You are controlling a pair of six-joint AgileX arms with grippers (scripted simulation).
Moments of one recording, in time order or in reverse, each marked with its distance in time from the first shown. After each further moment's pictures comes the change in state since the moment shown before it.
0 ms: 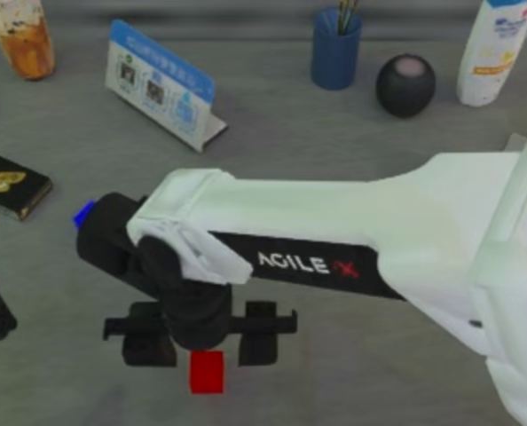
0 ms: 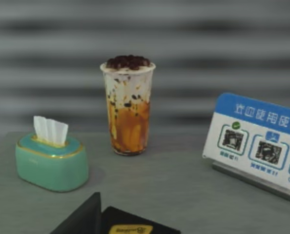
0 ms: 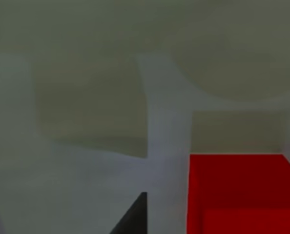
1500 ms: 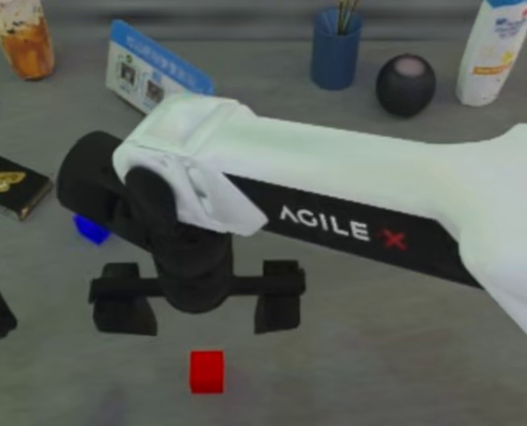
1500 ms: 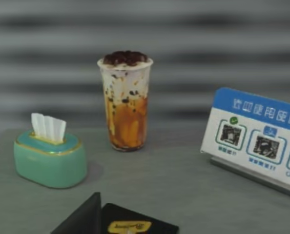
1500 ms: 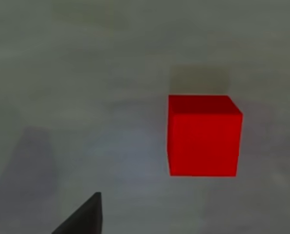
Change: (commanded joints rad) left arm -0.008 0.026 0.025 -0.017 0.001 0.008; right arm -0.007 -0.087 0.149 -0.220 0.010 -0.014
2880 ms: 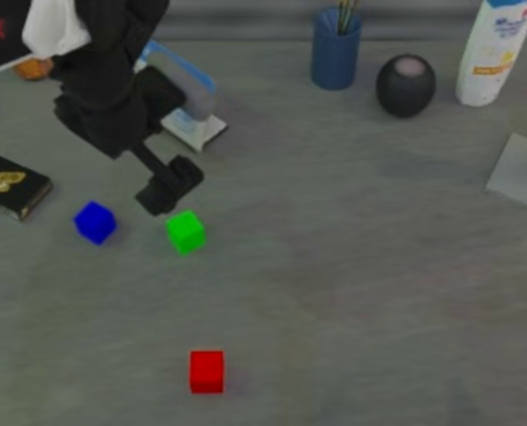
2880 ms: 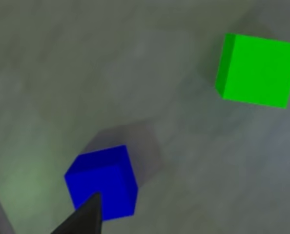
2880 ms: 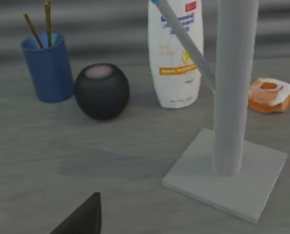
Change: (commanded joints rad) left arm -0.364 1.937 1.555 -1.011 0.004 0.482; right arm -0.892 -2.004 -1.740 1.037 0.033 -0.921
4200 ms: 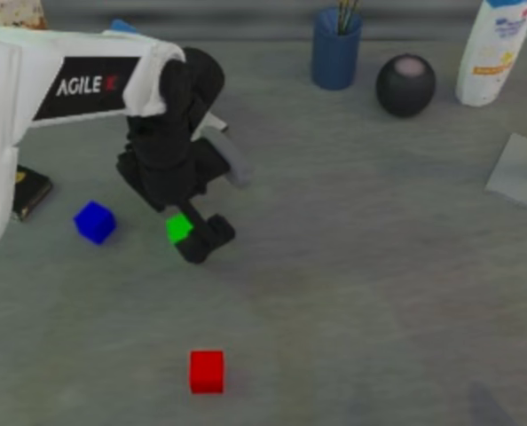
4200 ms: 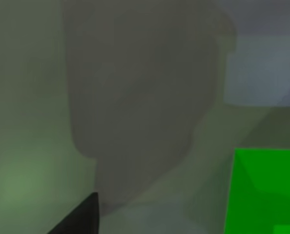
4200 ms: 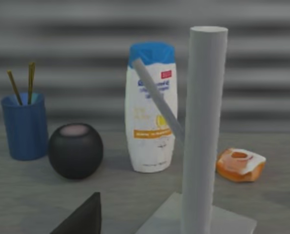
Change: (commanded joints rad) left arm -0.051 0.358 0.069 0.130 -0.001 0.072; right arm -0.125 -0.255 -0.228 0.203 -0.087 -0.106
